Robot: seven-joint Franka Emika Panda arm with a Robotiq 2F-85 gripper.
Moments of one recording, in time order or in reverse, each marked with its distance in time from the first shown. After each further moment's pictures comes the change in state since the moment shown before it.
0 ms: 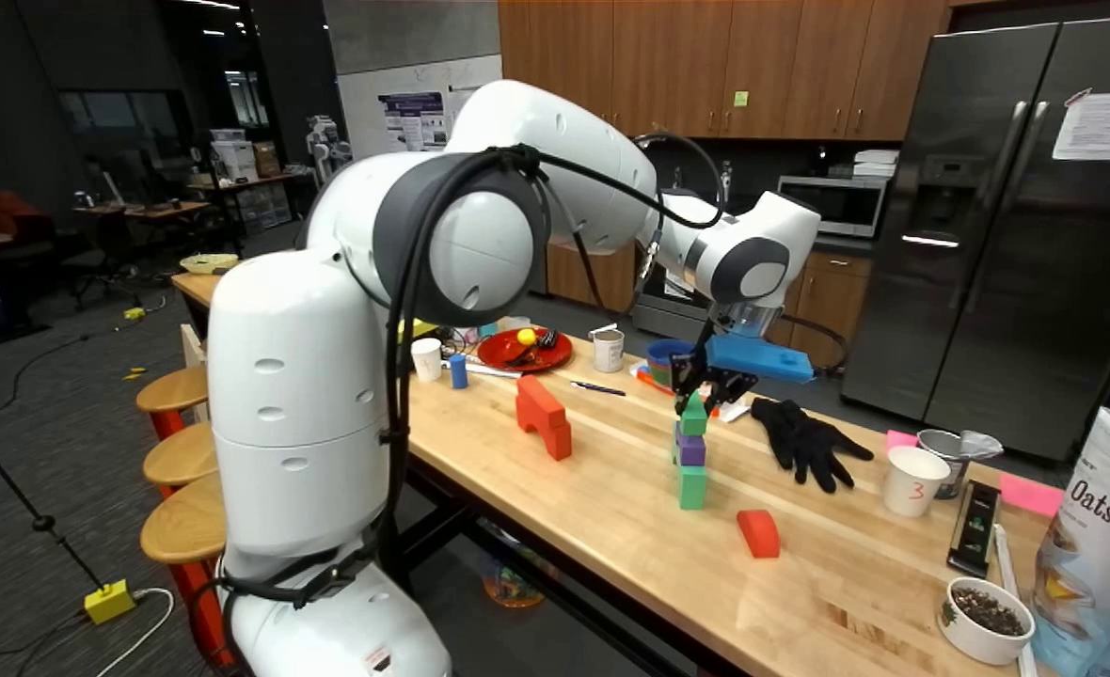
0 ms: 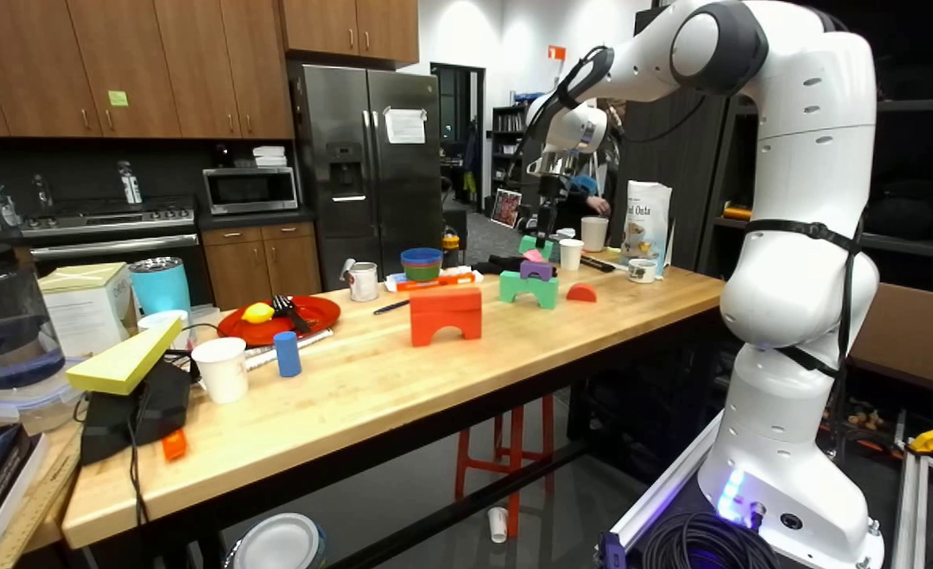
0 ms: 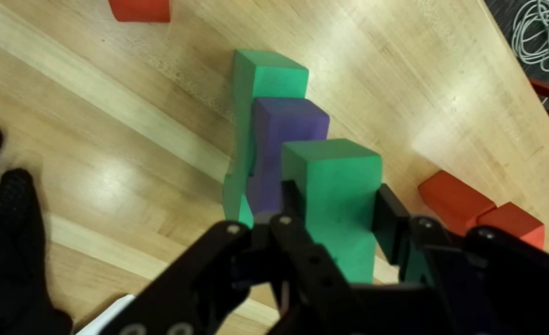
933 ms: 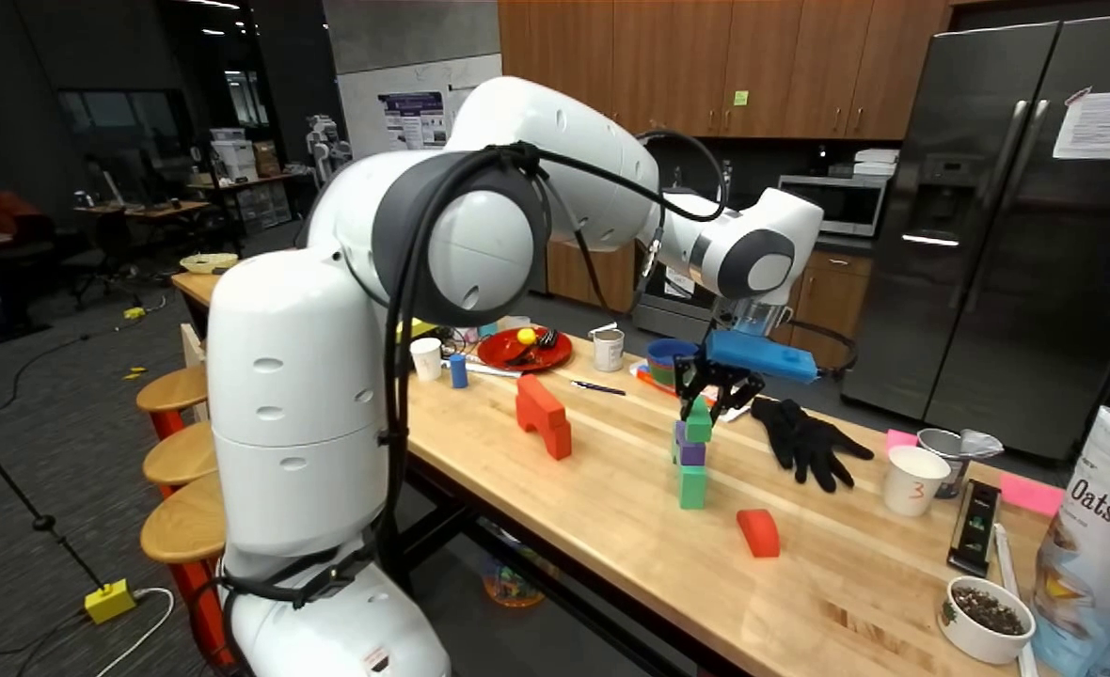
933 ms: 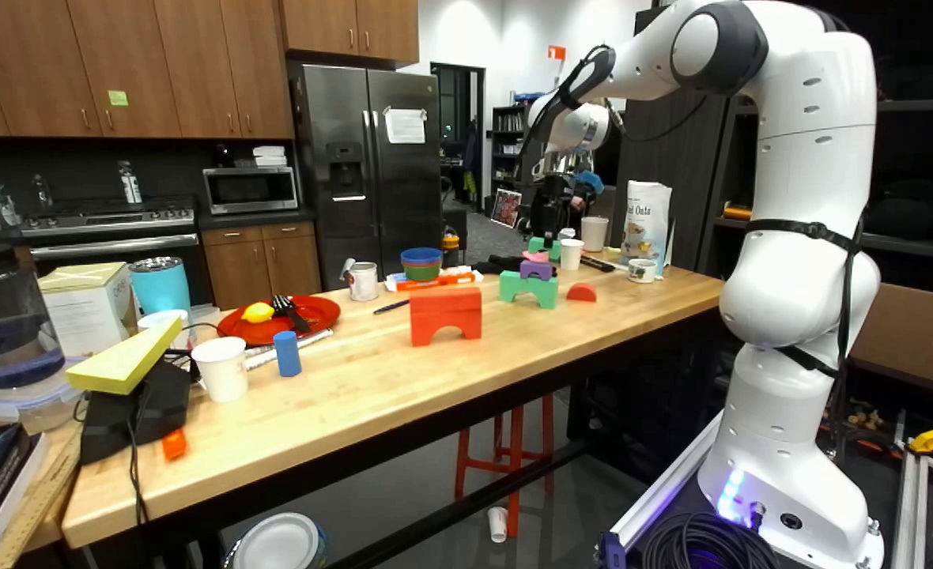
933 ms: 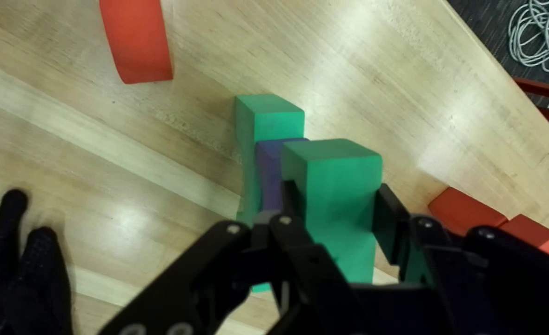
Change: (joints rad) arm -0.012 0.001 0.001 0.015 -0.067 -0.055 0.113
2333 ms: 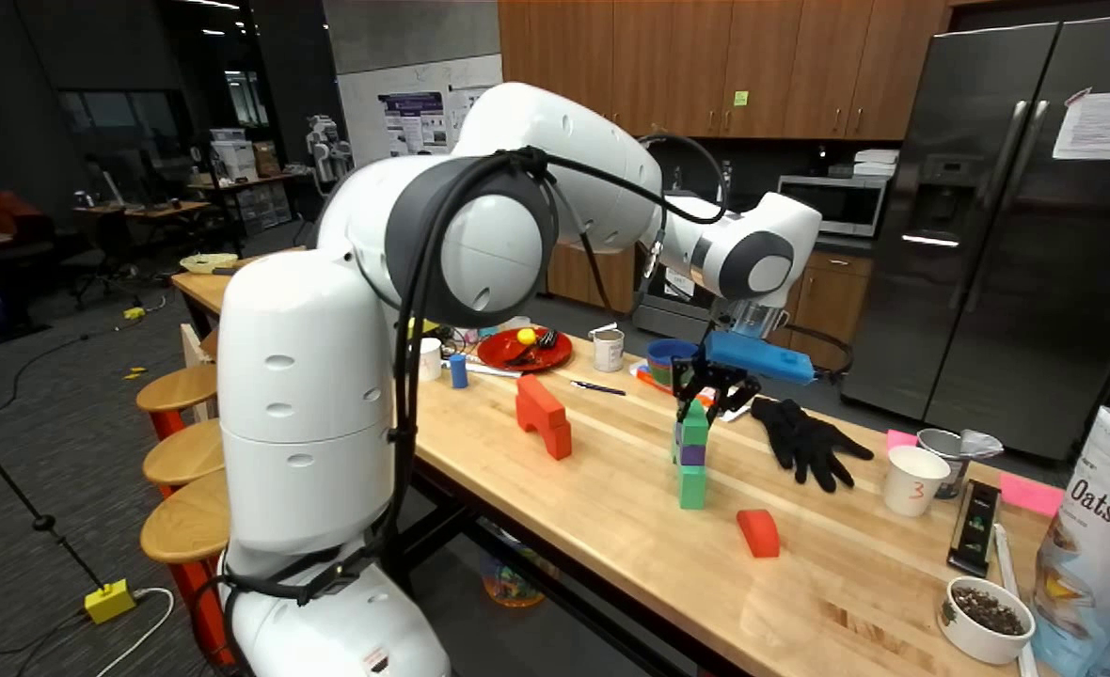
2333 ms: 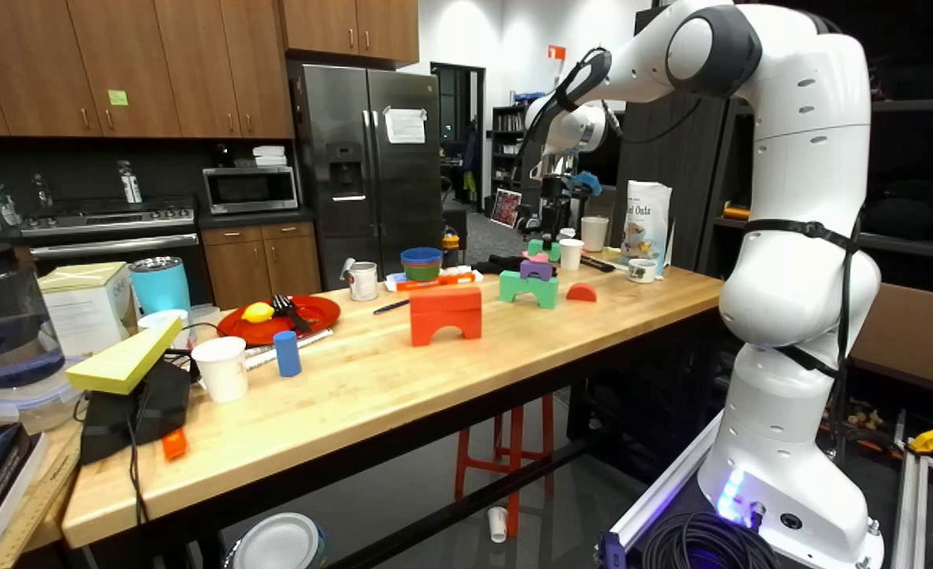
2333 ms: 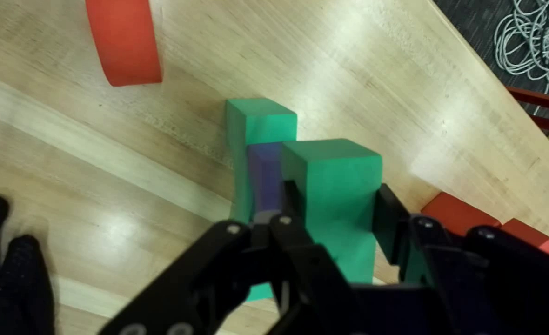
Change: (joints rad) arm -0.005 0.023 0.011 0.023 0.001 -0.031 -0.001
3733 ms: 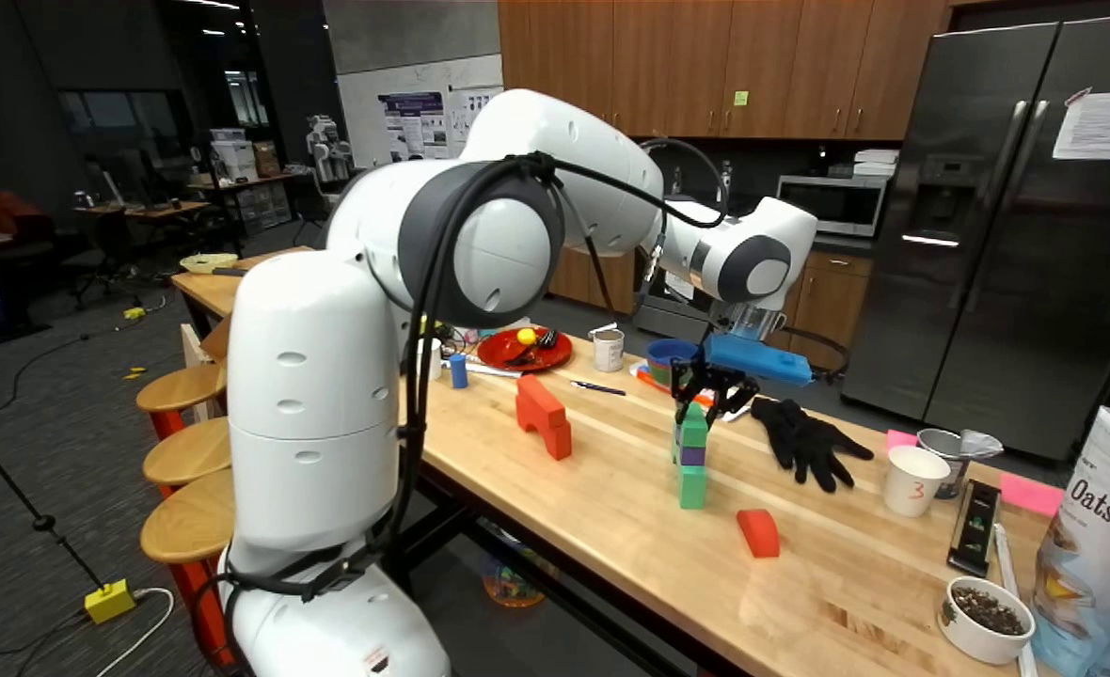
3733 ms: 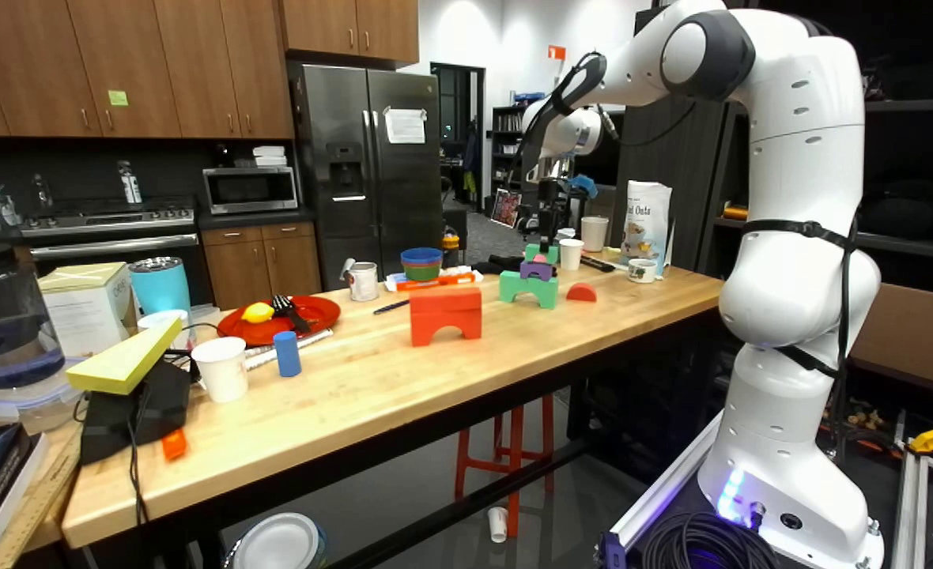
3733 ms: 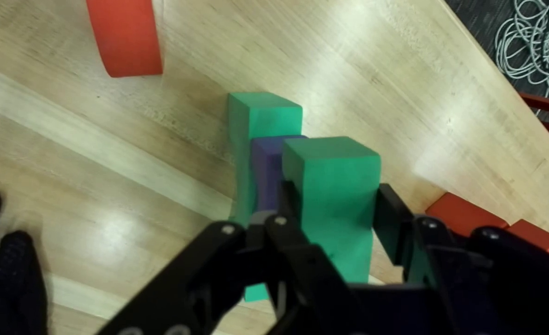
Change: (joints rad) arm -0.001 0.024 0.010 0.015 -0.001 0.006 -0.003
